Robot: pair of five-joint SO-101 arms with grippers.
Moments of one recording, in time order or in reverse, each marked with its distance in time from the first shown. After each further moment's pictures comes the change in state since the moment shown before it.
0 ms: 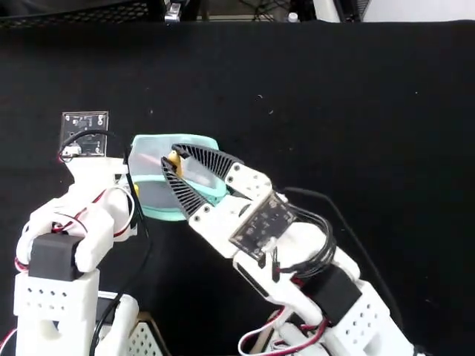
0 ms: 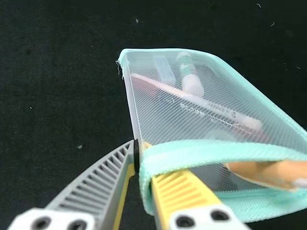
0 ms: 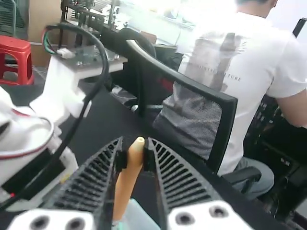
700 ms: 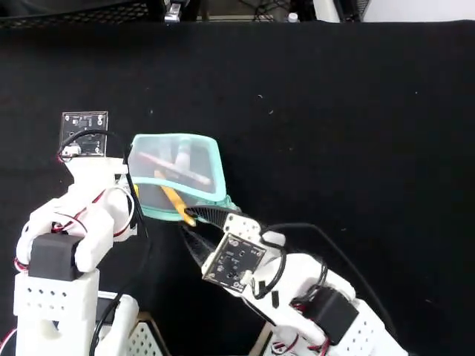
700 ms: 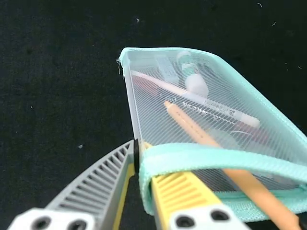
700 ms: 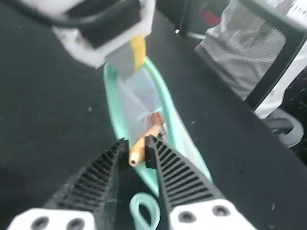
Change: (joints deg) left arm -0.1 0.1 0.0 0.0 0.0; right arm -5.0 -20.3 18.5 20.6 6.9
